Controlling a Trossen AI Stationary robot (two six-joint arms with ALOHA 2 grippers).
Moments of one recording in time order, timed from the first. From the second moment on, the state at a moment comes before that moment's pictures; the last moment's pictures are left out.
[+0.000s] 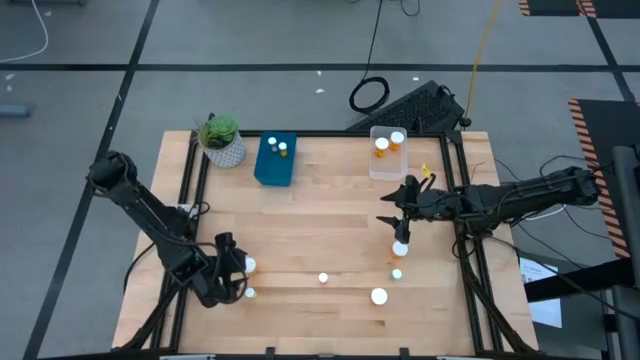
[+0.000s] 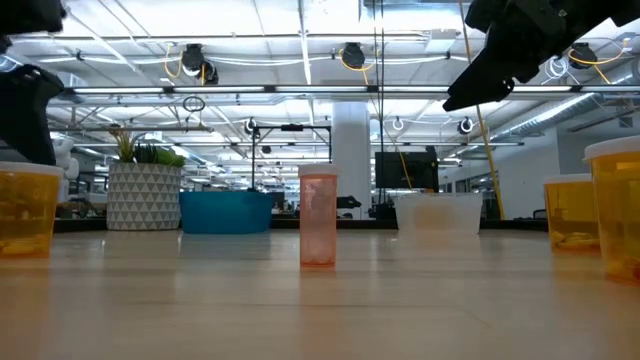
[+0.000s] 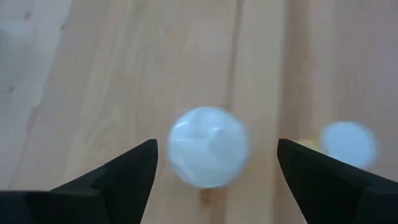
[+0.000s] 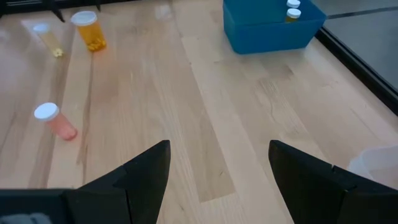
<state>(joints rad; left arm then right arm) -0.84 1.30 0.70 -0.68 -0.50 -0.89 0.13 0.90 0.58 -0.28 0.31 0.22</state>
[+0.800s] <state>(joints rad) -0.75 1.30 0.63 -0.55 -0.49 -0.72 0.13 0.94 0.58 -0.22 0.31 0.22</state>
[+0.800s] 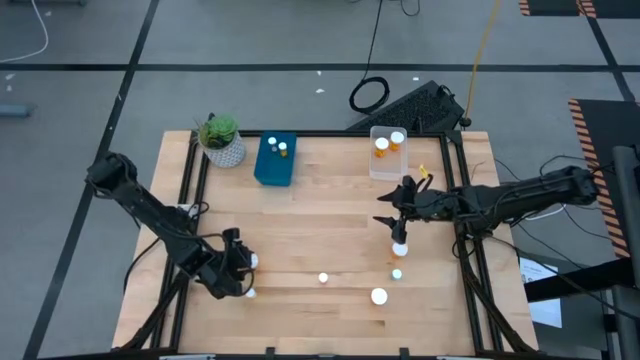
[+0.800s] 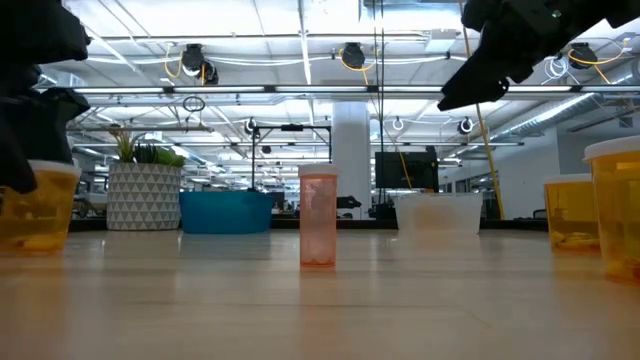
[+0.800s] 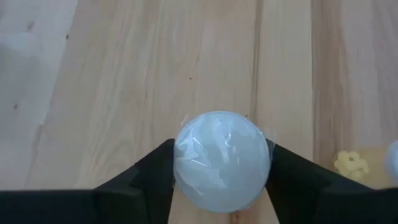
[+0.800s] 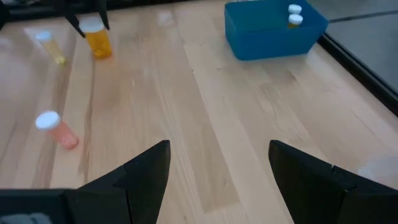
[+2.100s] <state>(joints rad) -0.09 1.18 0.88 -0.23 -0.19 0.26 0.08 1.74 0.92 0.56 0.30 0.02</state>
